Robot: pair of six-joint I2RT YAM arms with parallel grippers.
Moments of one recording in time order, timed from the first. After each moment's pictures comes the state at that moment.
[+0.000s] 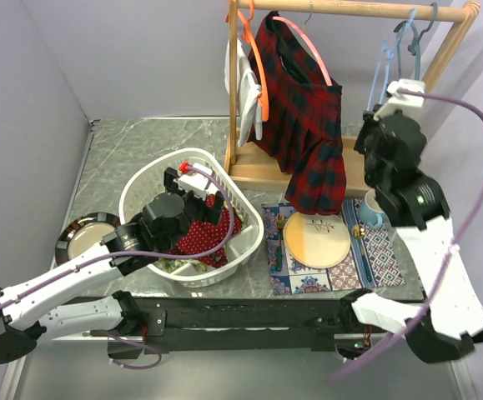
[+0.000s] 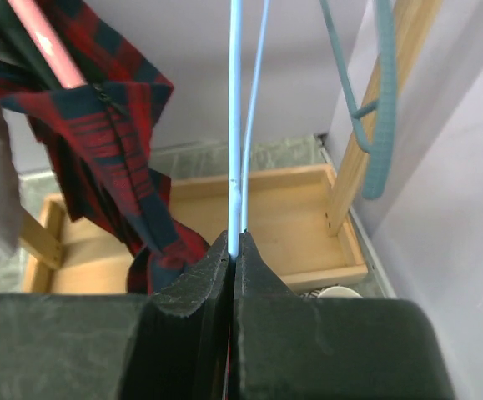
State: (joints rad) left arm -0.98 0.96 0.92 -0.15 -0.56 -0.02; right arm 0.42 1.08 1.59 -0.62 0.66 0.08
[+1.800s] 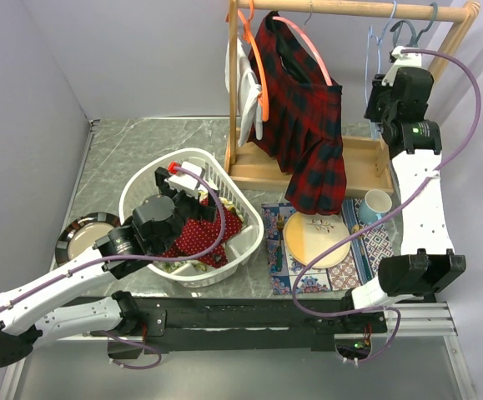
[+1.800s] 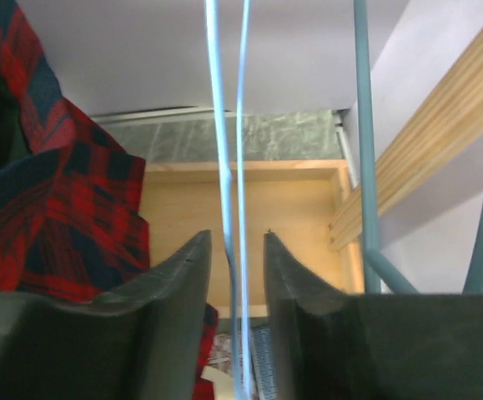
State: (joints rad) left arm -0.99 0.90 0.91 -0.12 -0.59 -0.02; right arm -0.03 1.50 1.83 -0.65 0.12 0.01
